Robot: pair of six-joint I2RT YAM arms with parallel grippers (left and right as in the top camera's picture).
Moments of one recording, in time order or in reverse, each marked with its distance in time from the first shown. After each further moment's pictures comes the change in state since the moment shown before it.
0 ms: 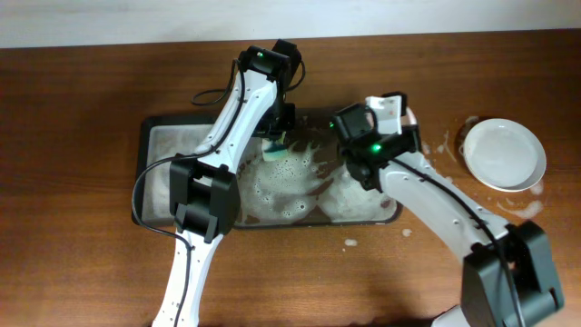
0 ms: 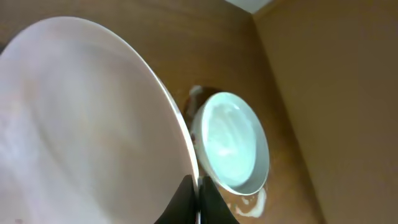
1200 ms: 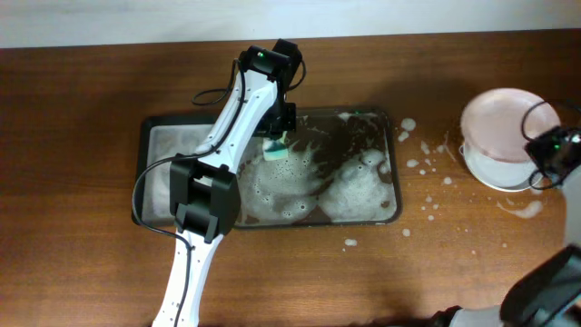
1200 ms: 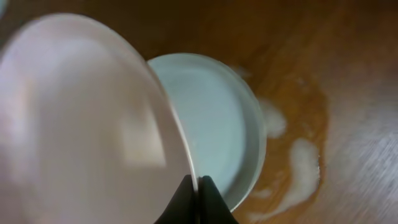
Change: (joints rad) left arm -0.004 0.000 0.000 0.008 0.002 0.000; right arm -1.071 -0.035 0.038 0.095 -1.027 0.187
